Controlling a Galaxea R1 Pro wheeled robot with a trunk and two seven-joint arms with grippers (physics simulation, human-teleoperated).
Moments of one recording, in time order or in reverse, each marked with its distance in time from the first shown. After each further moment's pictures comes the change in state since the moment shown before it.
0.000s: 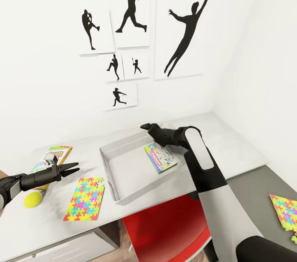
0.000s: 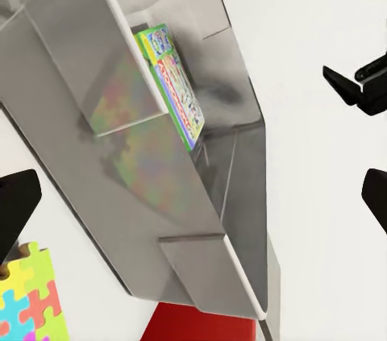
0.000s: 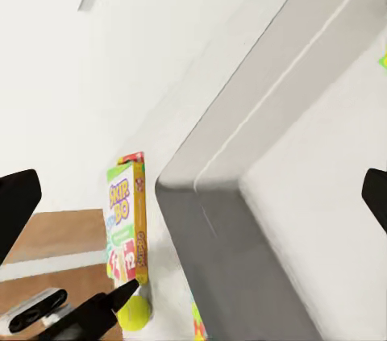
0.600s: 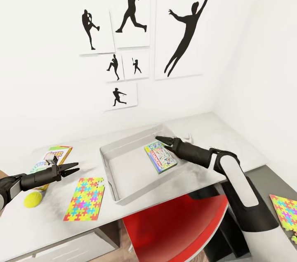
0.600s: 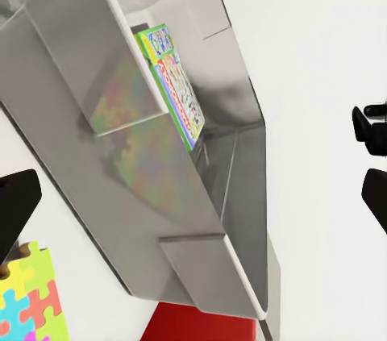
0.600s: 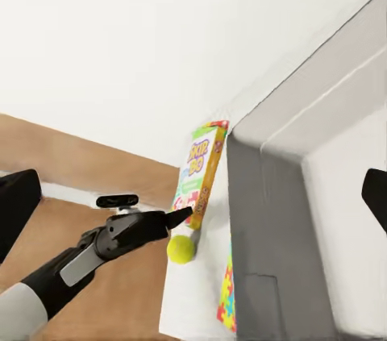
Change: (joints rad) left arm 0.000 0.000 0.000 0.000 0.000 0.000 0.000; right arm 0.263 -0.295 -0.012 -0.284 0.010 0.116 0.588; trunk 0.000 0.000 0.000
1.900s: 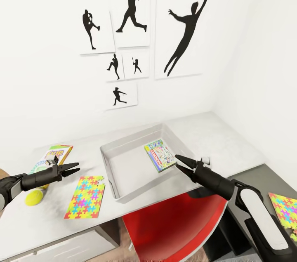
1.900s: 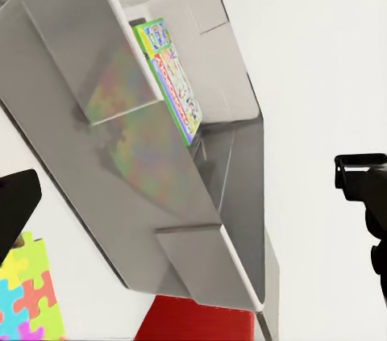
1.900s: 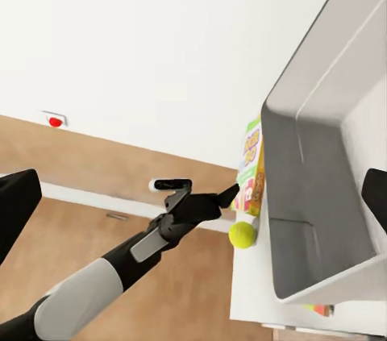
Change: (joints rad) left arm 0.001 -0.005 0.000 0.000 0.000 -0.001 0.000; right arm 0.281 -0.091 -0.132 -0.004 -0.011 -0.039 0.398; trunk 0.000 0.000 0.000
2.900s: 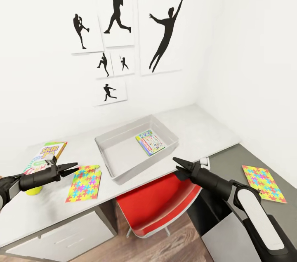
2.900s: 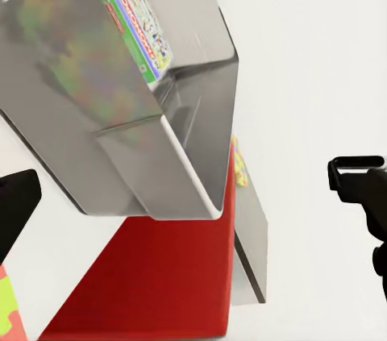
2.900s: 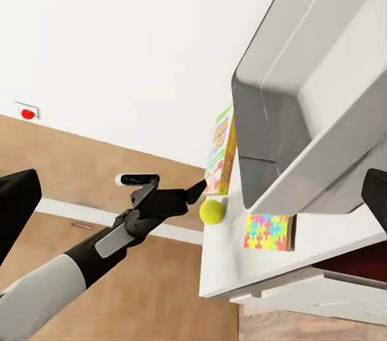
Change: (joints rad) left arm 0.000 0.010 0.001 0.000 0.000 0.001 0.000; right arm 0.000 0.016 -0.002 0.000 0.106 -0.002 0.001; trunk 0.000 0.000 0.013
